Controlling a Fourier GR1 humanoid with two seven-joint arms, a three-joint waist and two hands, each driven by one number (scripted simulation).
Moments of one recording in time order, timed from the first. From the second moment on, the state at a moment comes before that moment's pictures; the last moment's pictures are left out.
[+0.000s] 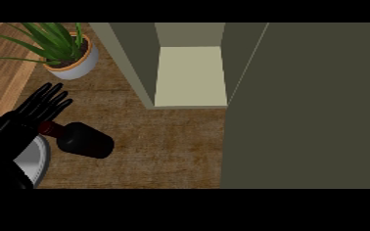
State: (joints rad) left arm -0.09 0.32 0.36 -1.41 0.59 -0.84 0.21; right arm -0.08 -0.17 0.00 -2.41 -0.26 0.11 0.56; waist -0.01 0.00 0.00
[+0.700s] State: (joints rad) left arm -0.16 0.30 0.36 -1.15 0.36 -0.95 -0.03; right arm -0.09 -0.17 0.01 -2.42 -0.26 0.10 0.58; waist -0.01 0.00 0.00
